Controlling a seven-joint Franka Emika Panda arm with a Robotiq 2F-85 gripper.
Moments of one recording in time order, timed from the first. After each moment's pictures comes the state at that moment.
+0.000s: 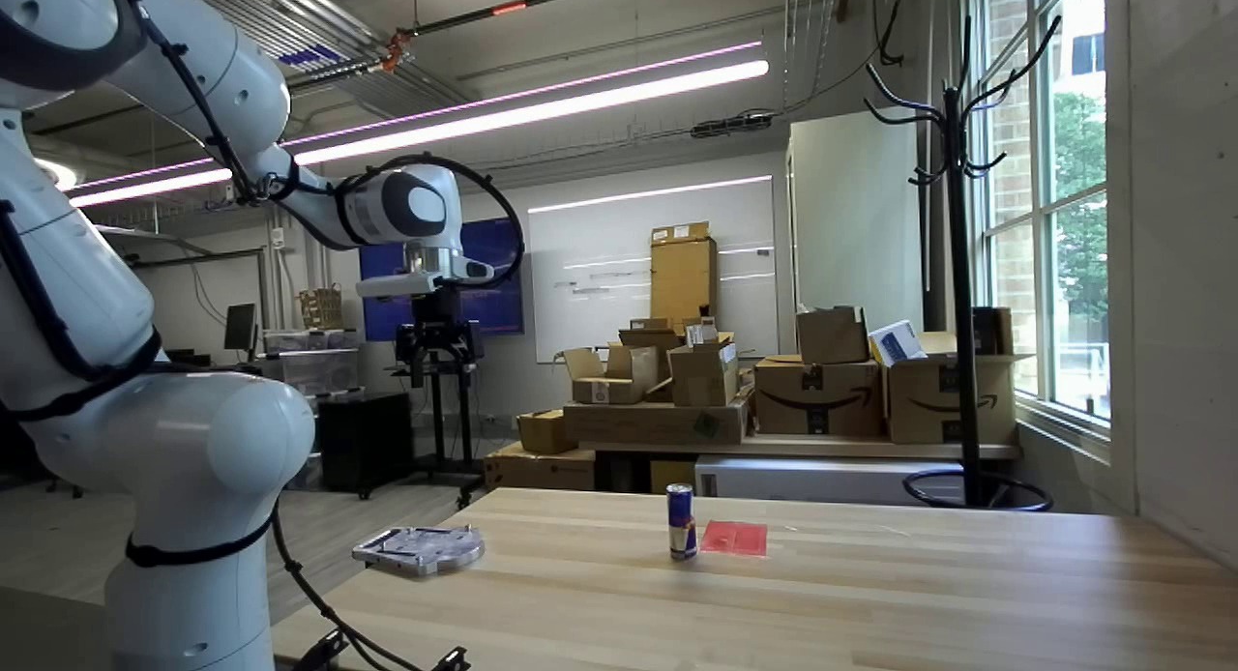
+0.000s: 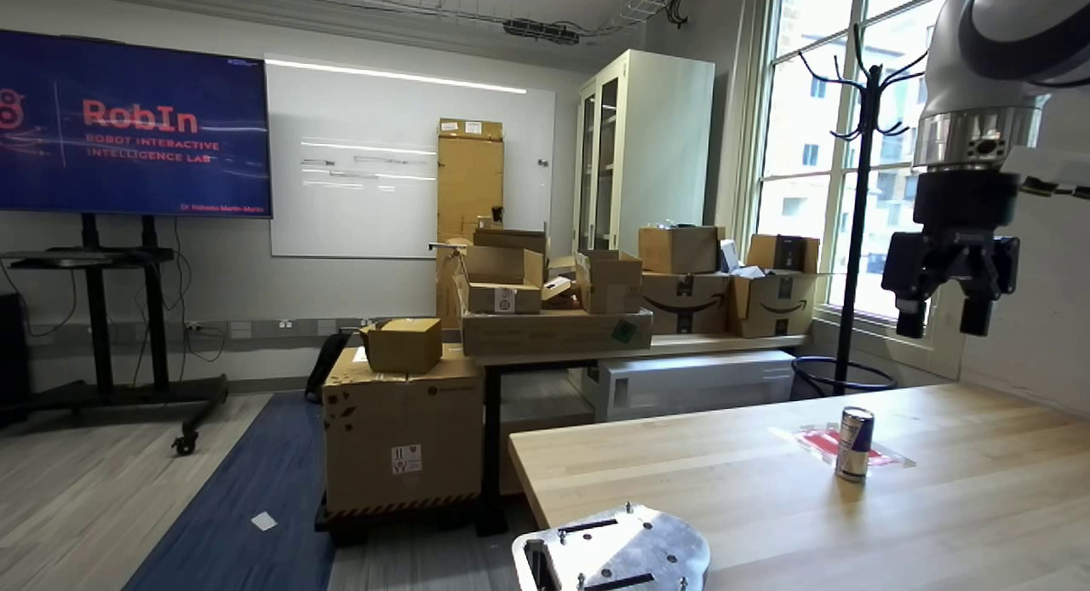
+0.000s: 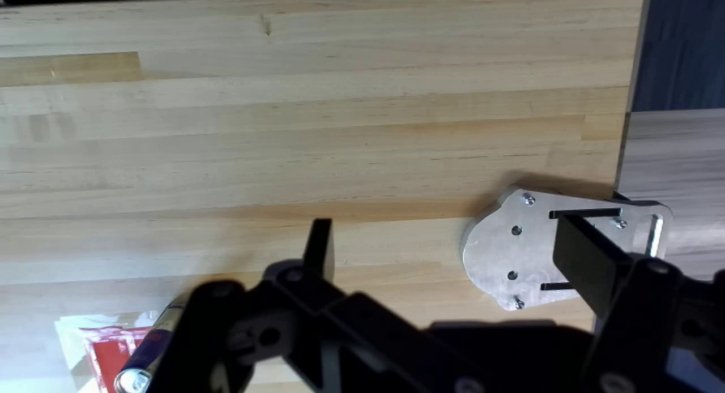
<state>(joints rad) 0.00 -0.60 -0.01 -2.51 -0.01 1.91 -0.03</state>
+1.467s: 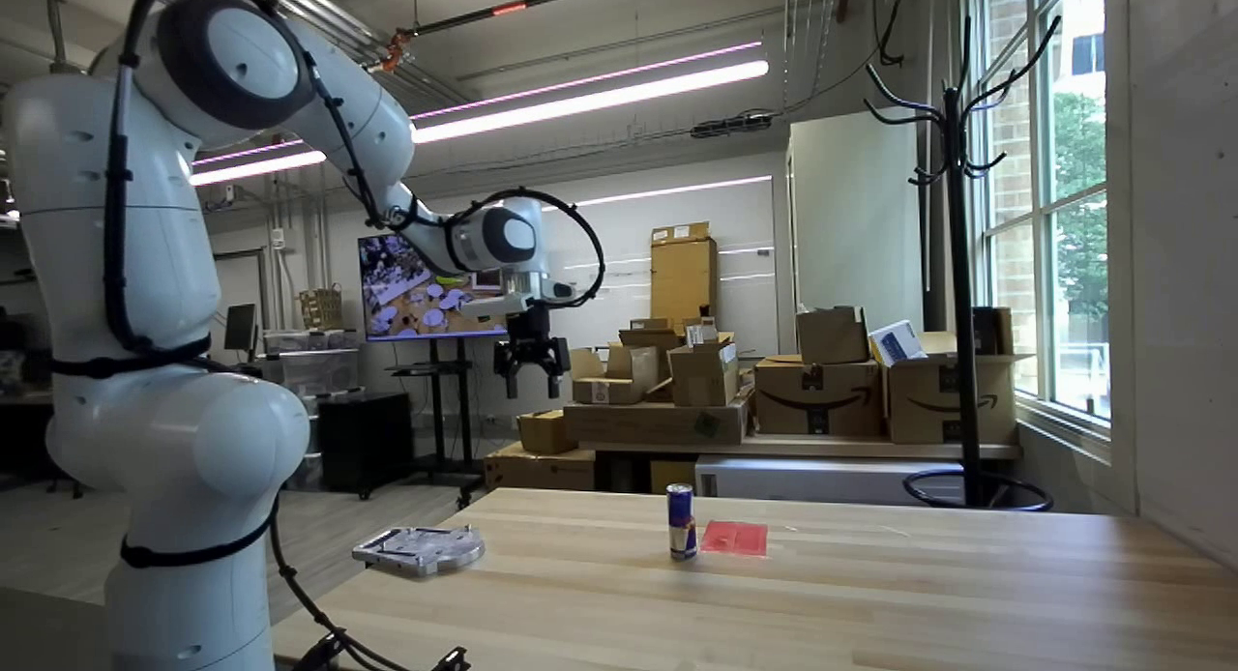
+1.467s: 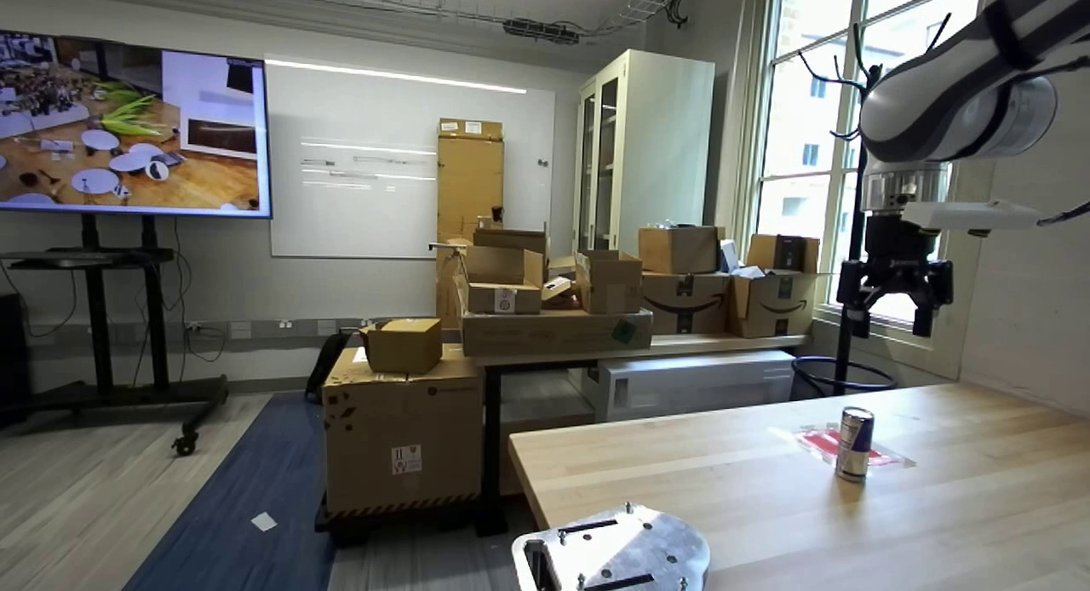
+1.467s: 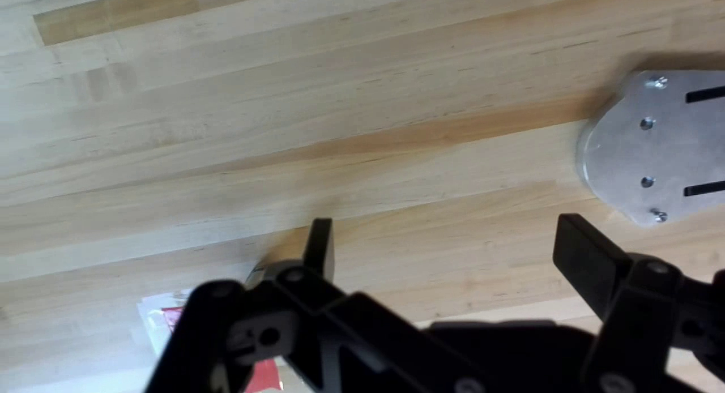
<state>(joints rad) -0.08 -0.14 -0.12 -2.18 -0.07 2.01 -0.03</state>
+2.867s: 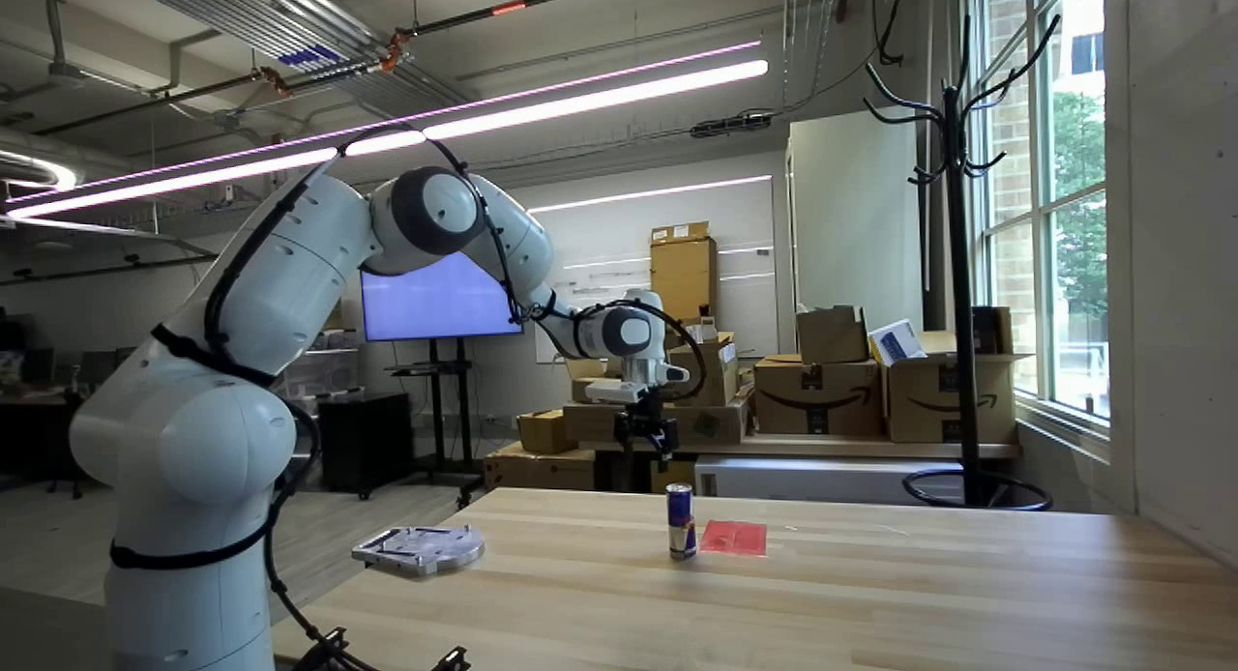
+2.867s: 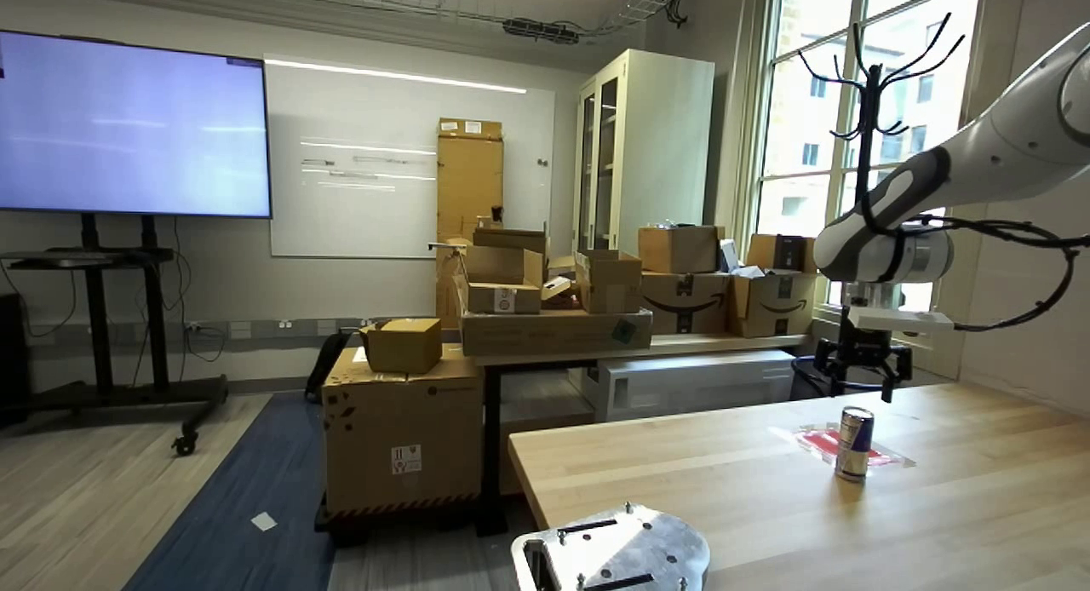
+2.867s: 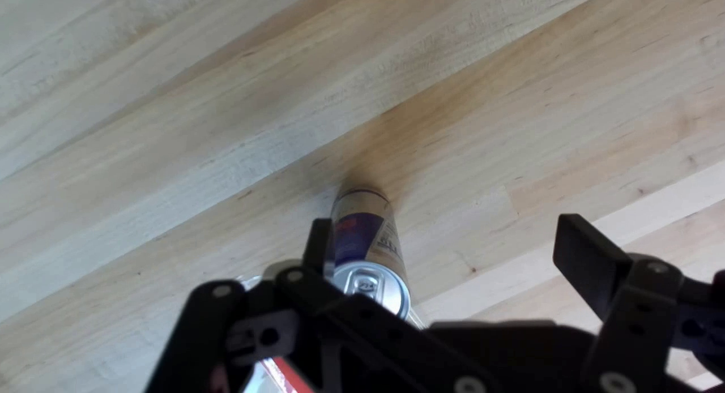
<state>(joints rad) -0.24 0.60 -0.19 -1.61 0.11 2.16 -0.03</state>
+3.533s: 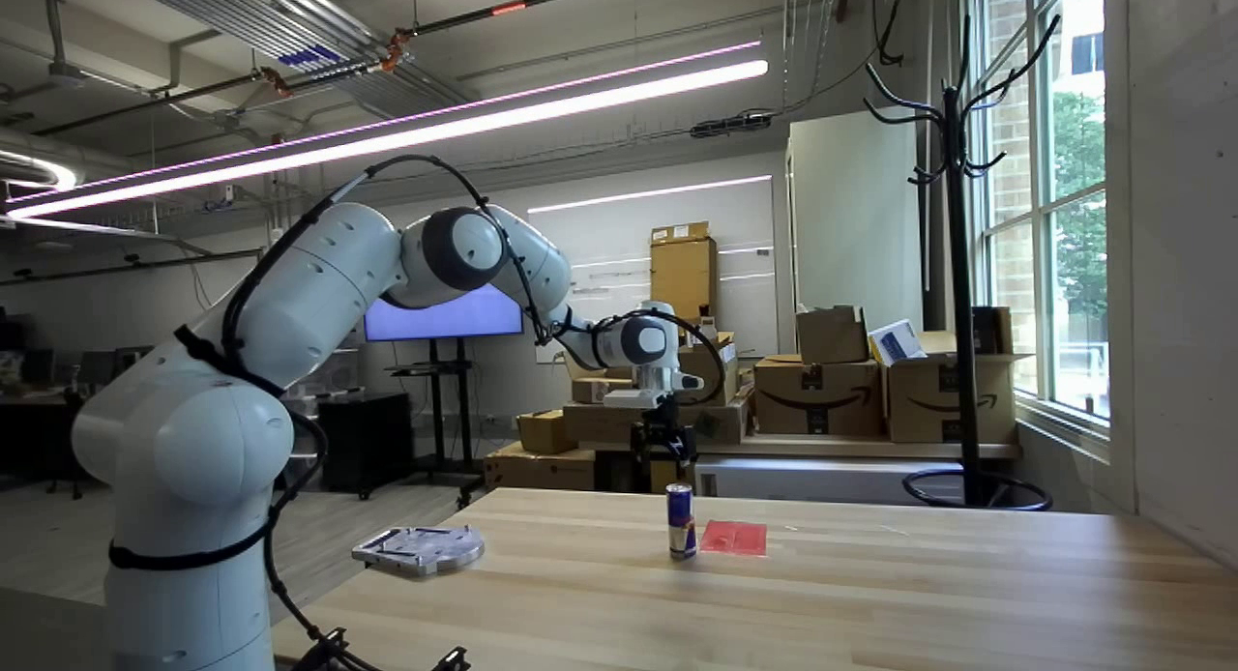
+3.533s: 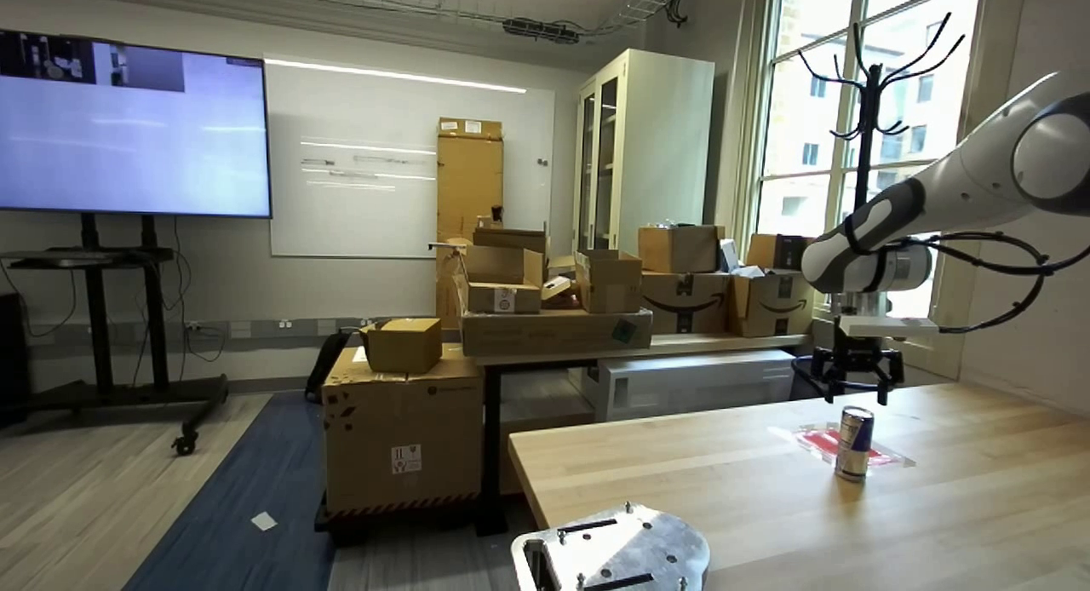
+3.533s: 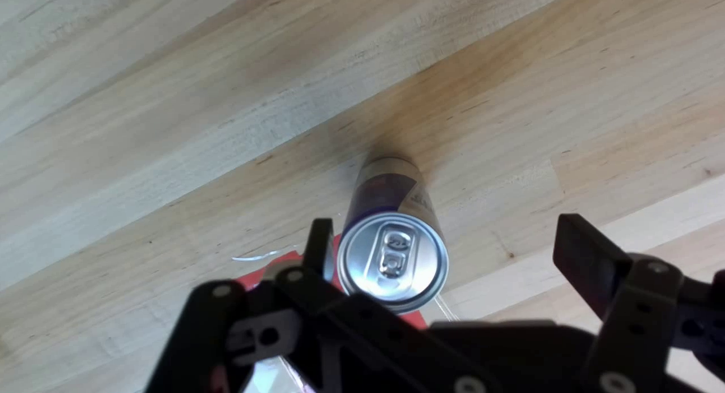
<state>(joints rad) -0.26 0.76 -0.20 -1.38 0.07 2.06 -0.02</state>
